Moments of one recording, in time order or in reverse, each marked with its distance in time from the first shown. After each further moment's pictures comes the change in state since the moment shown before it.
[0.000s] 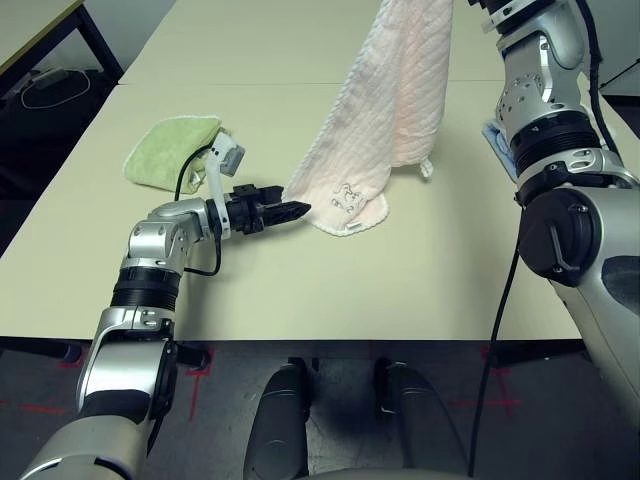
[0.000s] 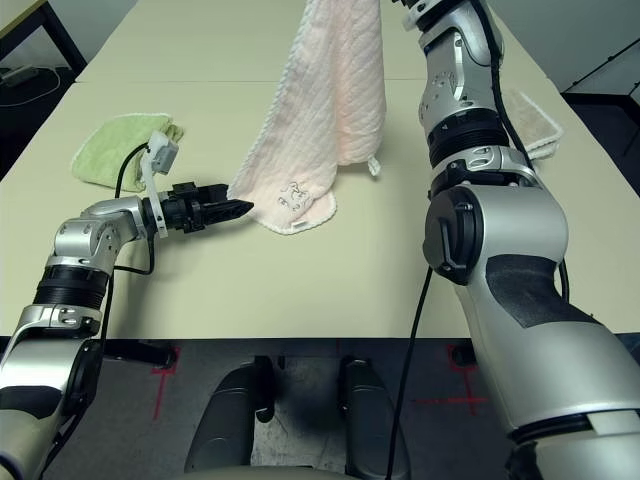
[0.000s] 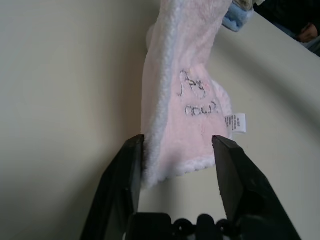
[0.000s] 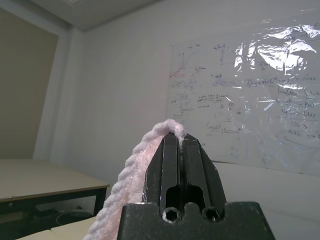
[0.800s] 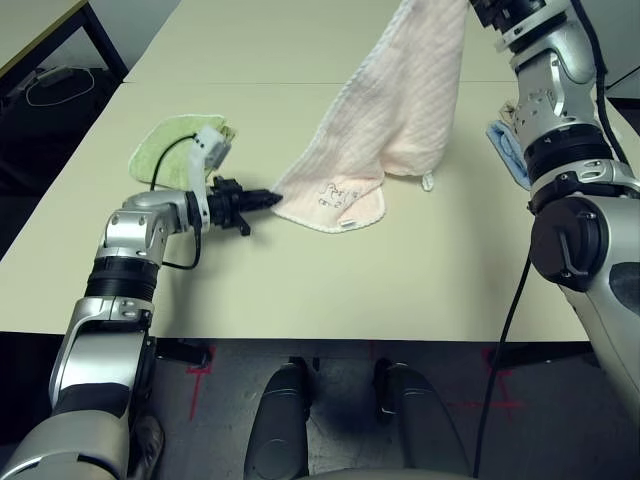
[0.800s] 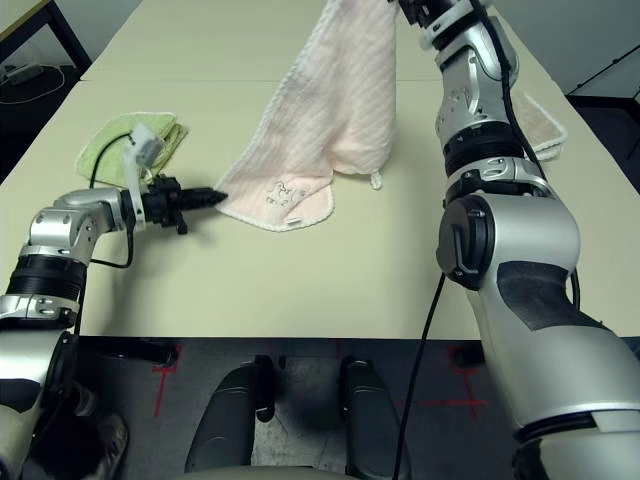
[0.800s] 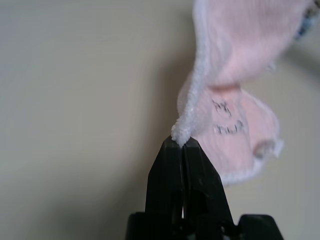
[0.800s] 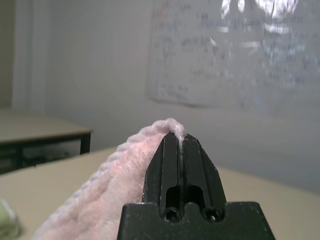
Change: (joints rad) left arm -0.119 0.092 0.083 0.045 0.056 -0.166 0.182; right arm 0.159 -0.094 0.054 0.007 -0.086 0.134 -0.037
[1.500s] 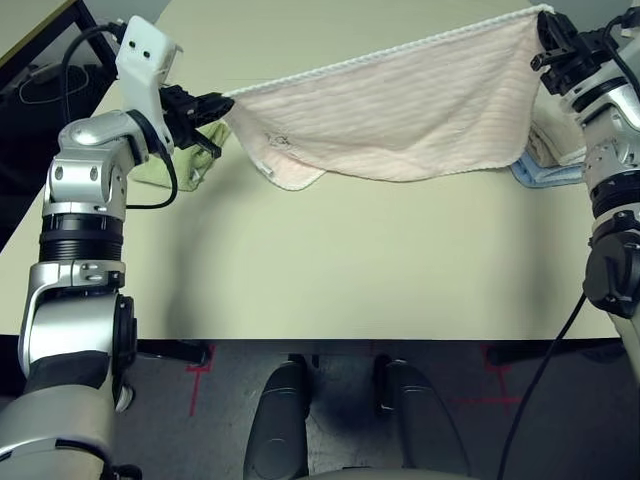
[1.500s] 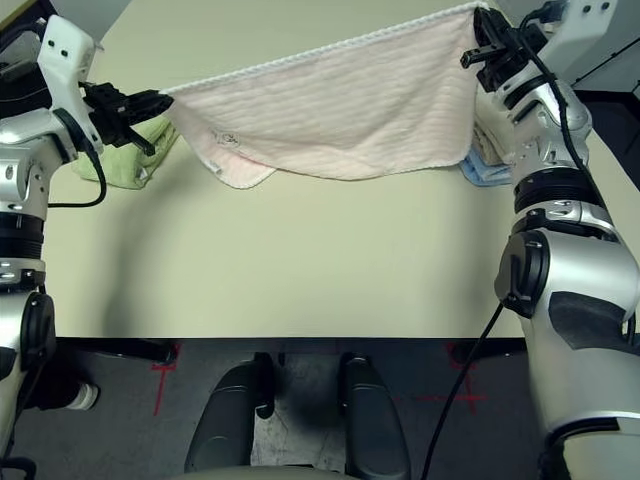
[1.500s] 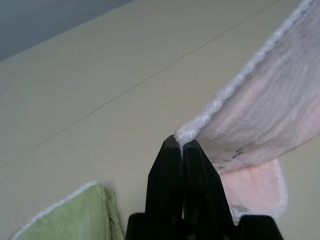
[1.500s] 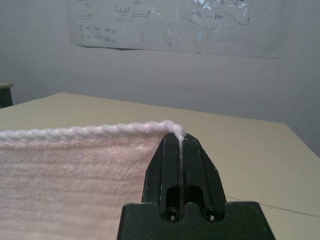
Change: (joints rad) left arm -0.189 0.102 -0.038 0.049 0.136 -0.089 0.125; right arm 0.111 -0.187 -0.034 -0.008 -0.017 0.092 -0.091
